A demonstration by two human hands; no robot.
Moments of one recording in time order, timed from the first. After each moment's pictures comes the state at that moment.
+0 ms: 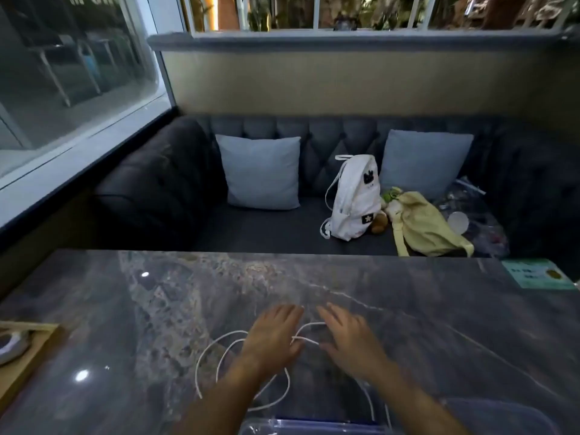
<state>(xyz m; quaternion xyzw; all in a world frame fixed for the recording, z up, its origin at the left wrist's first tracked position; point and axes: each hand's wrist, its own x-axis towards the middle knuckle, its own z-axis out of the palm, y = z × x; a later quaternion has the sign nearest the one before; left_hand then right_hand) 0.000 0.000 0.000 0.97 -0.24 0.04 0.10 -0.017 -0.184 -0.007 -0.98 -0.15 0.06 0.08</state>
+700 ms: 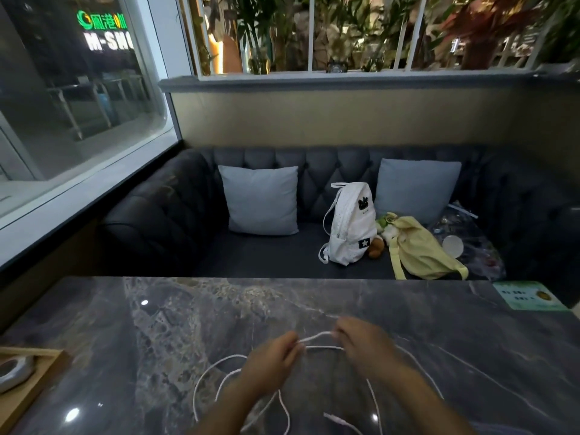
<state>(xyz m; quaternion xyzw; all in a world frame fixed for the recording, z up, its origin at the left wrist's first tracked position) -0.015 -0.009 0.029 0.94 -0.14 -0.10 0.30 -0.019 -0.206 0.059 -0.96 -0.11 0.00 0.25</state>
